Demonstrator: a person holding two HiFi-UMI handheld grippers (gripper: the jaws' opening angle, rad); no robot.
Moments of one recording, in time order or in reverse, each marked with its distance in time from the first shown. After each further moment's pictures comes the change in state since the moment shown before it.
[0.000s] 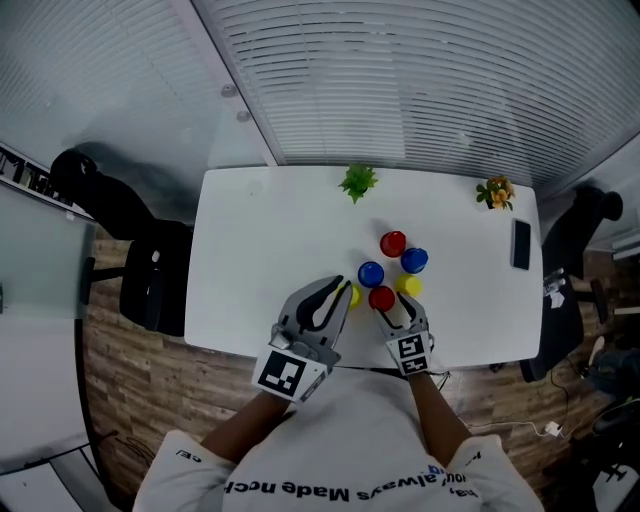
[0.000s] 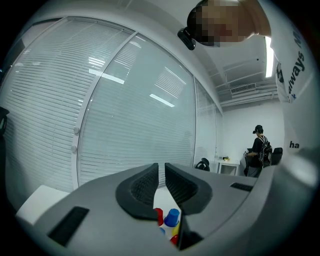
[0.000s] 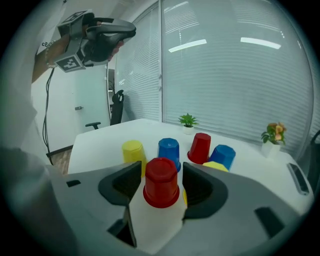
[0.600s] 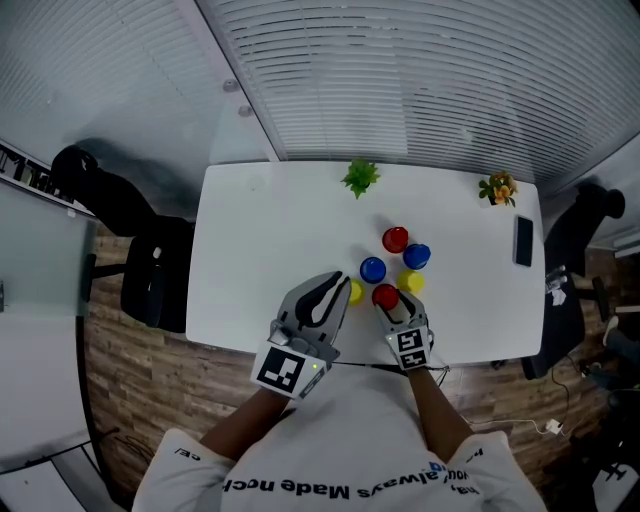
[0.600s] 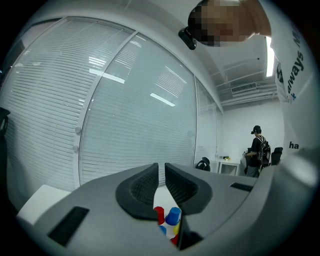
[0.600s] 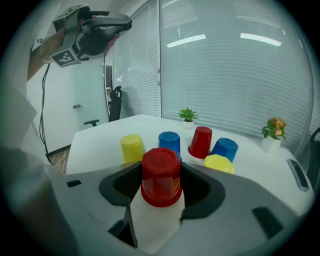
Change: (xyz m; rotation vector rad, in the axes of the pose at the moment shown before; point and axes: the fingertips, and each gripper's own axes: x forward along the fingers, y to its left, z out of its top) left arm -0.004 0.004 -0.001 -0.002 0.008 0.006; right arm 0.008 0.003 -0.011 0.019 0.041 -0.006
